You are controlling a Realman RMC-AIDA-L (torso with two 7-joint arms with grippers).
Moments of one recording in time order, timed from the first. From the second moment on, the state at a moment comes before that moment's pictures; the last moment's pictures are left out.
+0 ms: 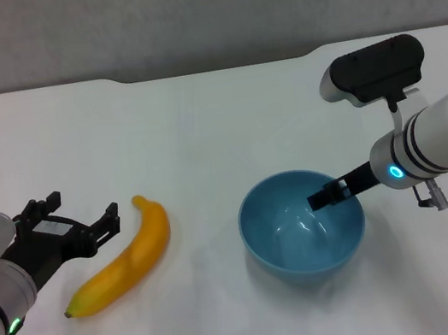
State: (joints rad) left arm -0.06 -2.05 -1.38 -1.17 1.32 -0.23 1.71; right arm 0.80 2.00 1.25 0.80 0.62 -0.73 -3.00
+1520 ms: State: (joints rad) left arm -0.07 -2.05 -1.38 -1.14 1.28 -0.24 1.72; right arm 0.73 2.01 1.17 0.84 0.64 -0.65 -3.00
